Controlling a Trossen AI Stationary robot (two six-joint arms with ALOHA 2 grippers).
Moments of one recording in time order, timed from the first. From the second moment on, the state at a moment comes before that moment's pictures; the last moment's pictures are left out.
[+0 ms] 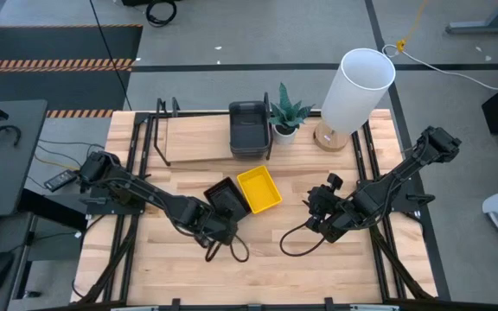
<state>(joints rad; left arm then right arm) -0.42 1.73 1.29 -0.78 -0.40 0.37 0.60 1.33 0.93 -0.88 0.77 0.94</state>
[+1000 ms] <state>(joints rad) -0.39 1.84 1.28 -0.51 -0.47 -0.57 0.60 1.33 0.93 -0.83 0.77 0.89</state>
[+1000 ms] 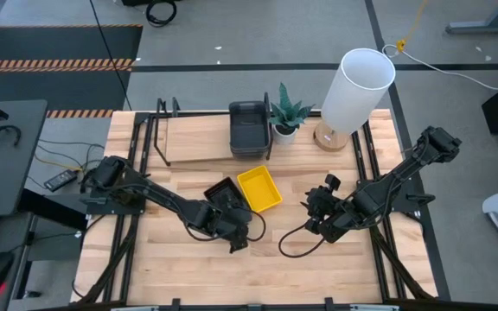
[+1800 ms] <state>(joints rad) -0.37 1.78 1.28 -0.85 -0.34 -0.56 0.60 1.33 0.92 -0.83 0.77 0.87</state>
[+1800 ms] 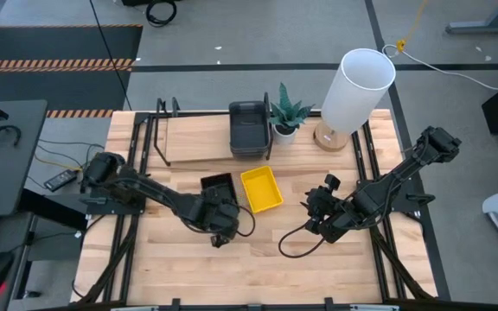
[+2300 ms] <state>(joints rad) -0.26 1.65 1.24 -0.99 -0.48 -0.19 0.60 1.33 0.92 -0.82 0.77 0.87</state>
